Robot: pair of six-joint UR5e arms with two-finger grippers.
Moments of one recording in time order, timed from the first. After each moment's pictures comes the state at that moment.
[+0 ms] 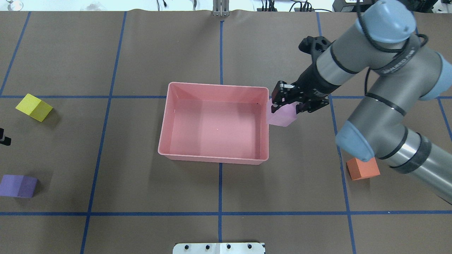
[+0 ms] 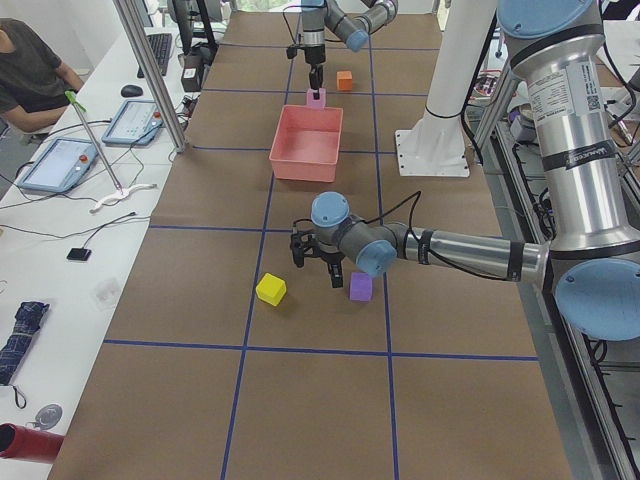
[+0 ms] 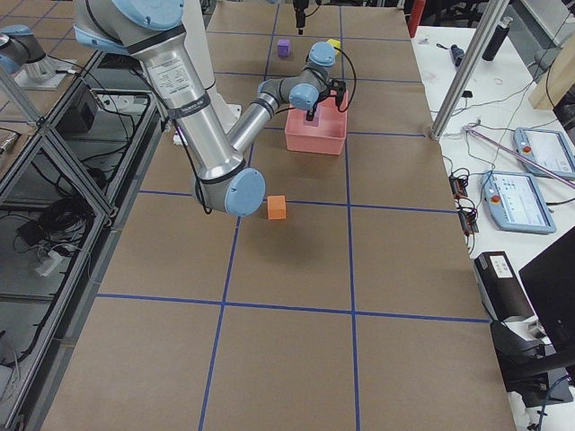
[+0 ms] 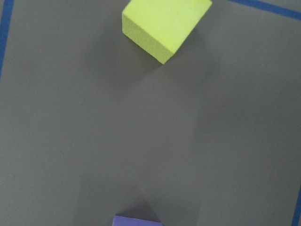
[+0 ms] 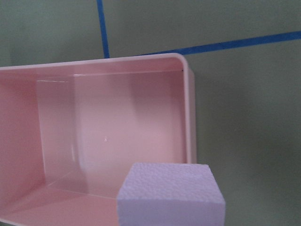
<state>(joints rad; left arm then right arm) -1.03 -1.29 -1.89 -2.10 -2.34 -0.94 0.68 -0.99 1.79 -1.42 2.20 1.36</state>
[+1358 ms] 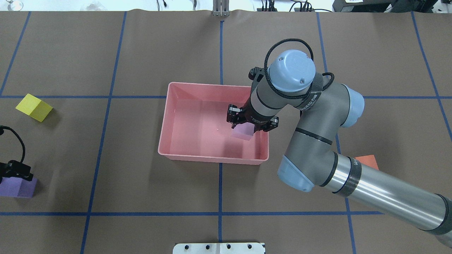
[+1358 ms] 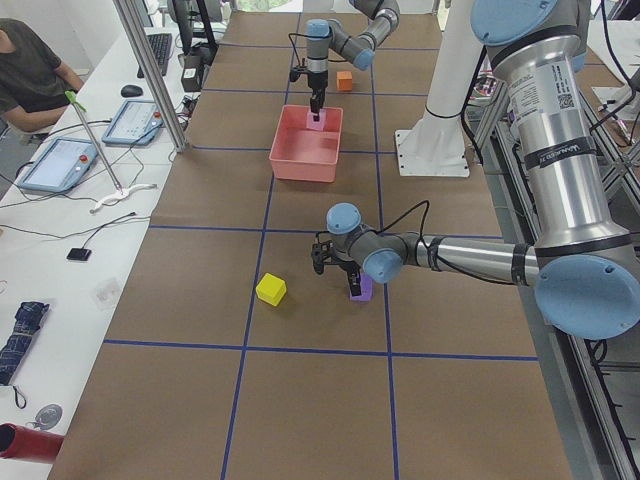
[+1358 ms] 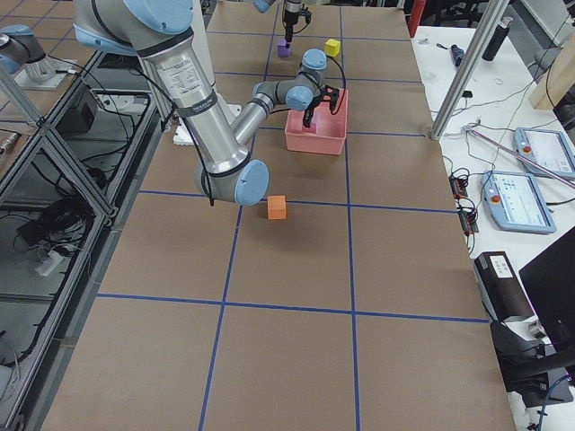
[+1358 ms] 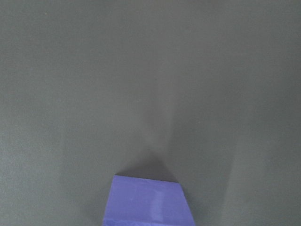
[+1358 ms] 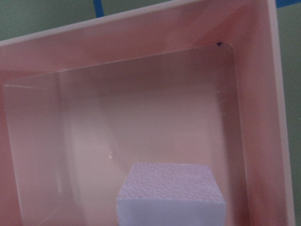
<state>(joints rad) -0.83 -1.26 -1.84 -2.15 -2.26 -0.97 0.59 -0.93 1.69 -1.41 2.03 1.42</state>
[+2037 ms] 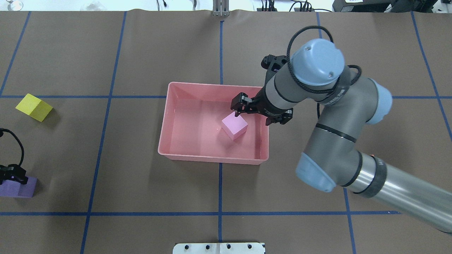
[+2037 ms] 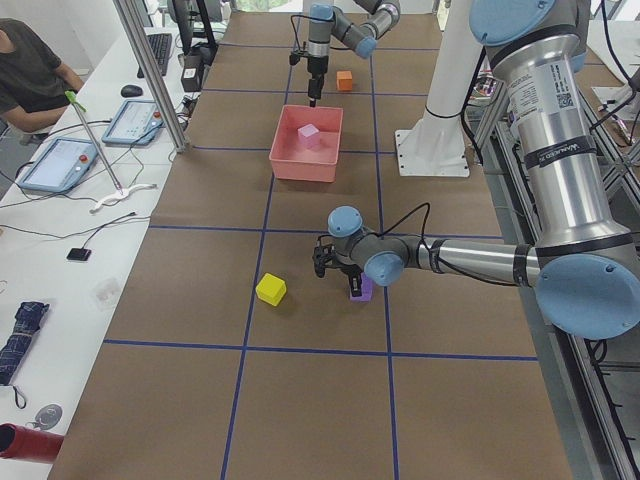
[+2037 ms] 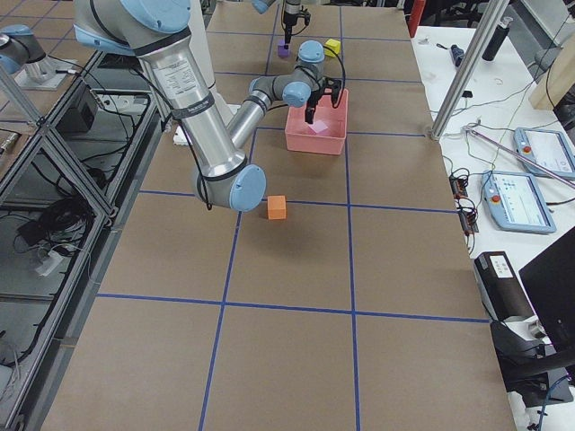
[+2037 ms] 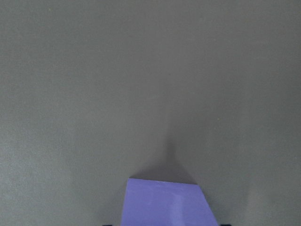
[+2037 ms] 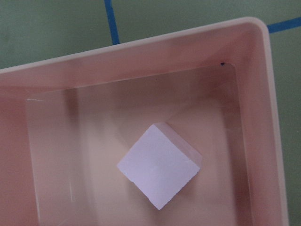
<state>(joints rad) -0.82 -1.26 -1.84 -2.15 -2.25 -0.94 0.67 -1.03 1.85 -1.42 2.05 1.42</state>
